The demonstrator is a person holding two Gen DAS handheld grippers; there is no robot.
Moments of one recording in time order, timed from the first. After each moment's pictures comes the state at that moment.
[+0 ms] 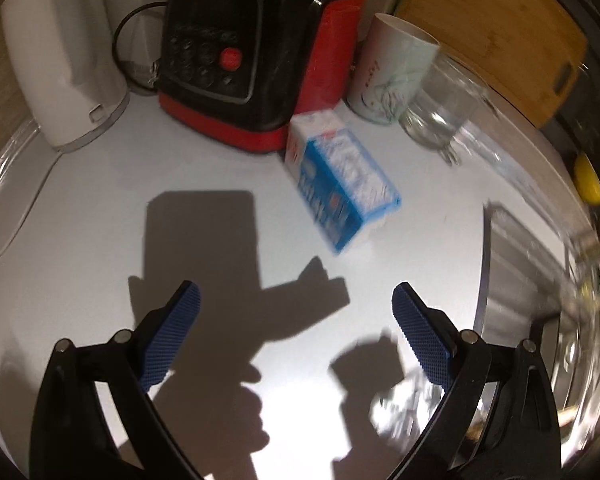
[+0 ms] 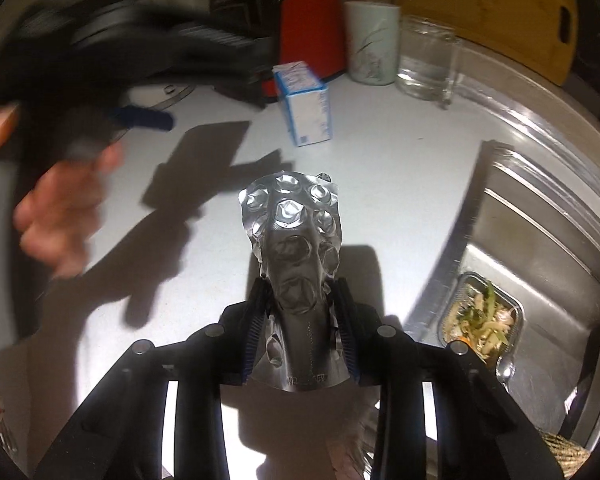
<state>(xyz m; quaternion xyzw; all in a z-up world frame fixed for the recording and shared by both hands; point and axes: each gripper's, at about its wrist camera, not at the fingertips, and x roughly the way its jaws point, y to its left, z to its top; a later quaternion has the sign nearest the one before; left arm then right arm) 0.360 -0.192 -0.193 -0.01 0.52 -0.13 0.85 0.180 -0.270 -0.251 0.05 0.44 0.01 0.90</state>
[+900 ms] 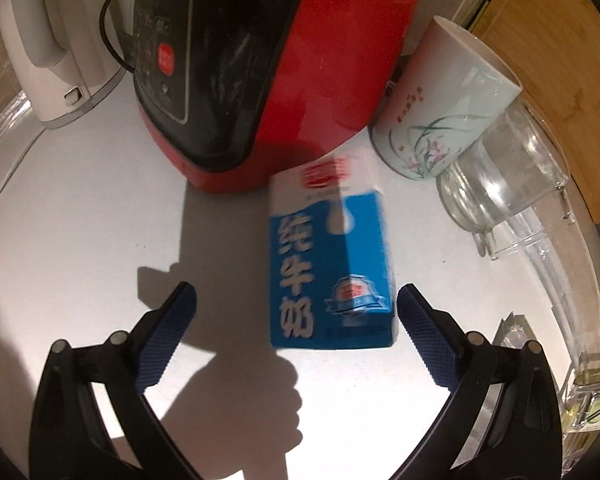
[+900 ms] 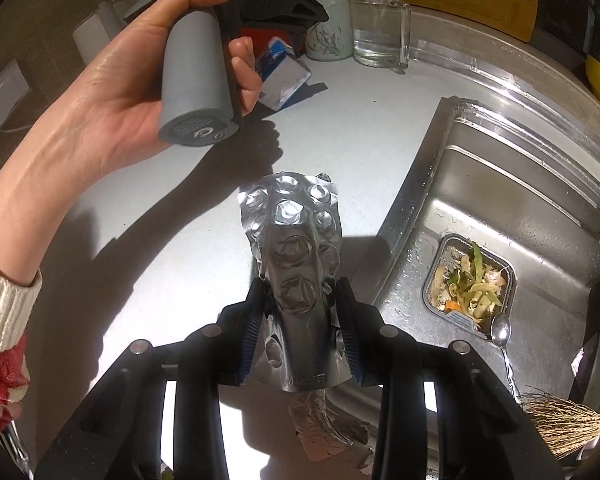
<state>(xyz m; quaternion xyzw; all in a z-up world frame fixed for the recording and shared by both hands) 0.423 -0.253 -0.221 -0.08 0.54 -0.02 0.84 0.158 -0.302 -0.263 0.08 0.46 -0.02 0.88</state>
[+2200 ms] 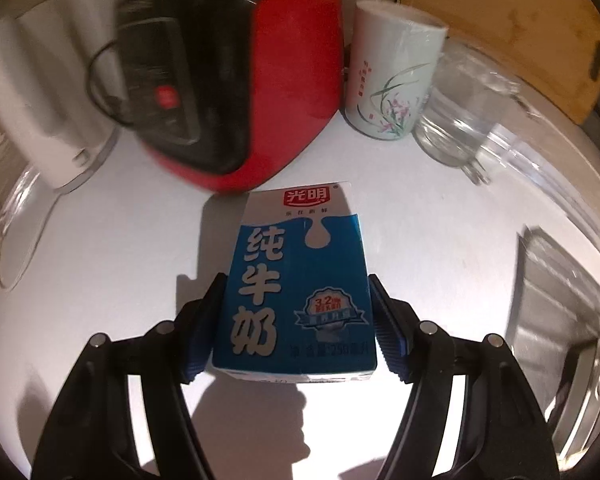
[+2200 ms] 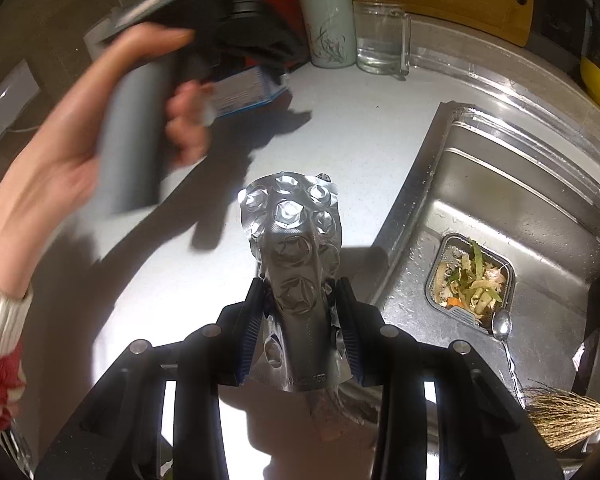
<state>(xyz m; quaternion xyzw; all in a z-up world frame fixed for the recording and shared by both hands) 0.366 -0.247 -0.204 0.06 0.50 -0.08 0.86 0.139 -0.296 -0.254 0.08 0.45 -0.01 0.89</state>
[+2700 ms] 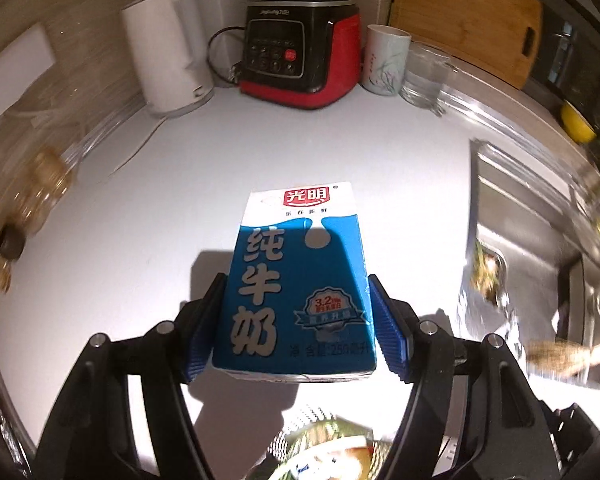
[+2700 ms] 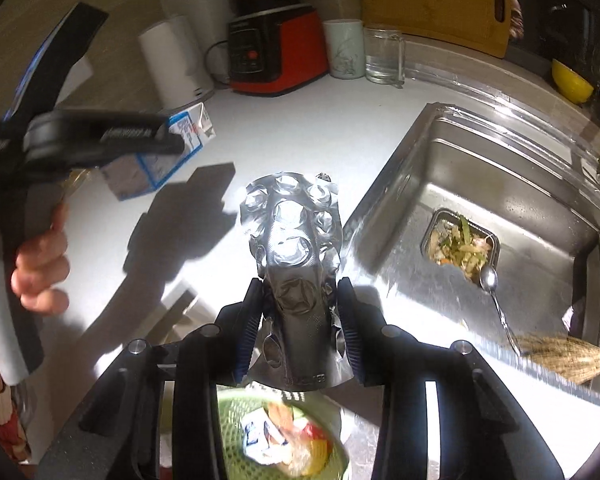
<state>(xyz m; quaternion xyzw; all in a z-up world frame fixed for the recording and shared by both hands) 0.134 -0.117 -0.162 0.06 0.46 -0.08 0.88 0.006 -0.263 -0.221 0.06 0.43 0.02 0.90</state>
